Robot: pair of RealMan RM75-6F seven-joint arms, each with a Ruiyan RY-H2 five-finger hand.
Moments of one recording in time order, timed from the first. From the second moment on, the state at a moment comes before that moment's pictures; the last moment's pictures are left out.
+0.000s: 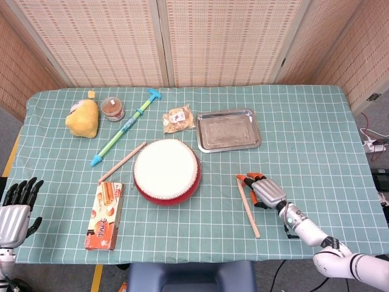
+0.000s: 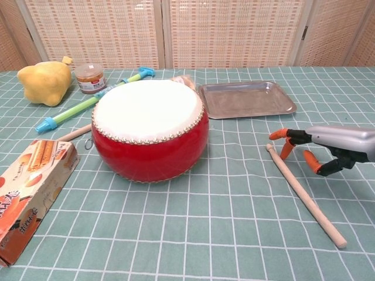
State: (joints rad) left arm -0.11 -1.15 -0.05 -1.56 1.46 1.46 0.16; right arm 0.60 -1.43 0.03 -1.31 -1.50 0.78 0.20
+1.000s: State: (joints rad) left arm -0.10 -1.17 -0.04 -1.52 1.46 1.46 0.12; right arm 0.58 -1.45 -0.04 -1.45 -1.60 0.98 0.01
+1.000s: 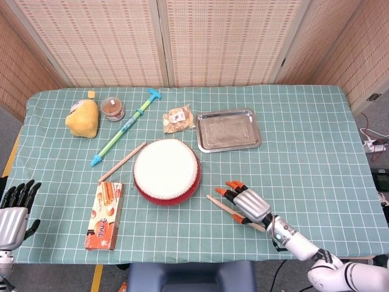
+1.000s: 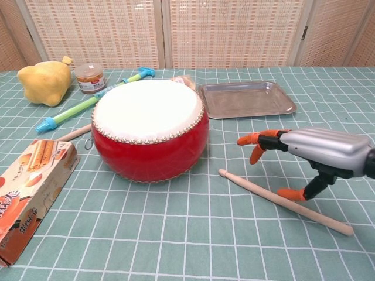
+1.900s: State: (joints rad) left arm -0.09 -1.17 -0.03 -1.51 1.47 1.47 0.10; right arm 0.51 -1.53 -0.04 -1.34 -1.52 1.02 -0.04
